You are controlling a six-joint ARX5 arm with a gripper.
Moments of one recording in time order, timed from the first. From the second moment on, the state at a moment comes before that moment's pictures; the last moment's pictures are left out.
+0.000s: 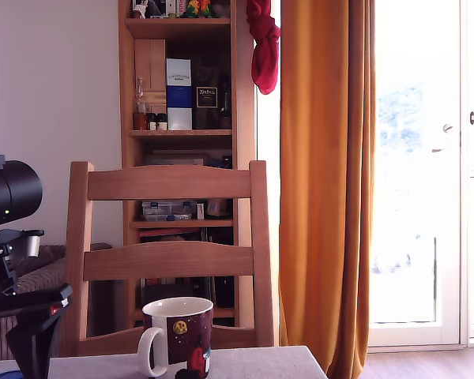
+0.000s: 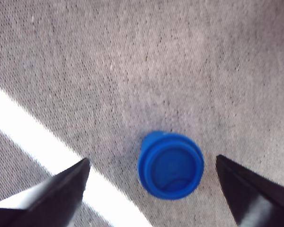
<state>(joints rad) -0.24 1.86 0.77 -0.28 0.13 -0.25</state>
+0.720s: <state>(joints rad) -0.24 1.86 0.77 -0.24 0.14 -0.20</state>
